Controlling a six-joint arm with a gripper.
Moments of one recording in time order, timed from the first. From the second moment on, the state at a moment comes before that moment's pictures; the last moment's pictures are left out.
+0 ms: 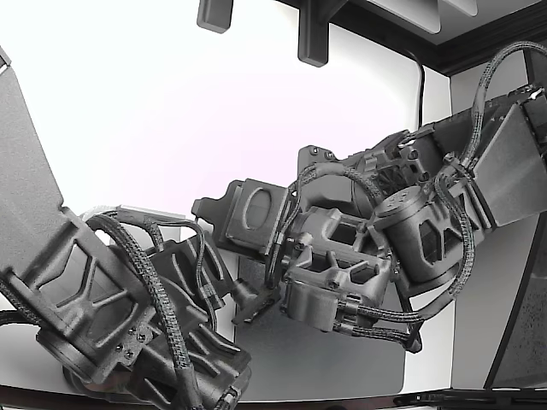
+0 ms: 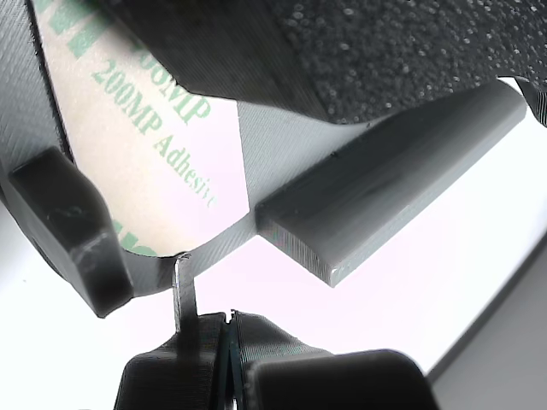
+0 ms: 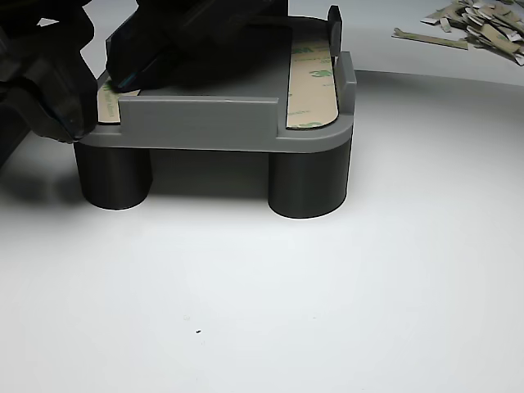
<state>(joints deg) 38.2 115.8 139.0 43.9 39.9 -51.0</state>
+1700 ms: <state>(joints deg) 38.2 114.5 138.1 44.6 40.1 -51.2</state>
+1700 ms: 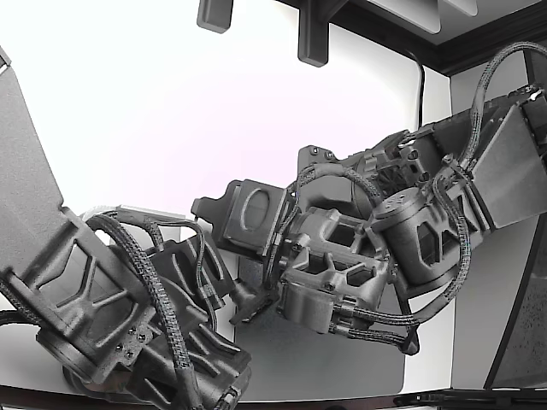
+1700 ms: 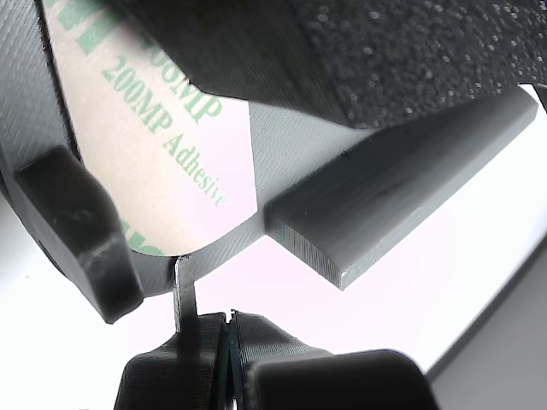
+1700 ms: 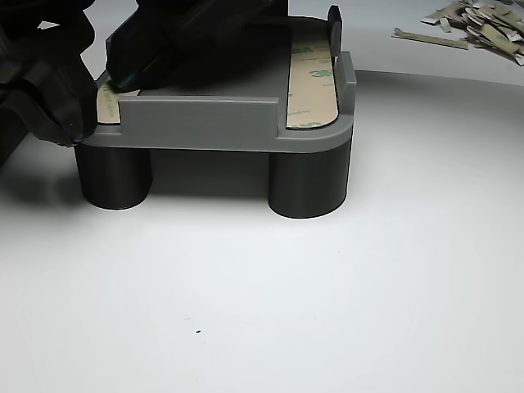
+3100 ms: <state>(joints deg) 38.2 114.1 137.0 45.4 40.0 -50.6</state>
